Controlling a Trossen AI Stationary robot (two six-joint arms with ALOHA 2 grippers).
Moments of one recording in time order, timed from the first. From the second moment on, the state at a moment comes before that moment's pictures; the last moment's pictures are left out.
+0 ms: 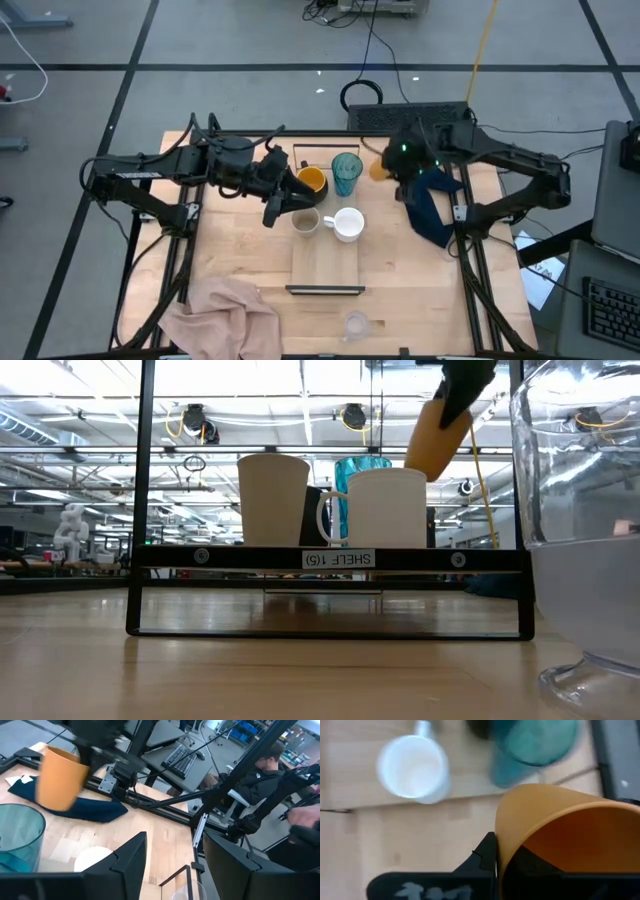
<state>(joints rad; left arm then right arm) -0.03 1.35 1.53 -0.50 0.13 -0.45 -0.25 1.32 1.44 -1.21 -0.03 -0.14</state>
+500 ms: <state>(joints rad) -0.03 1.35 1.53 -0.57 0.13 -0.44 0.19 1.34 1.47 -1.06 -0.03 0.19</state>
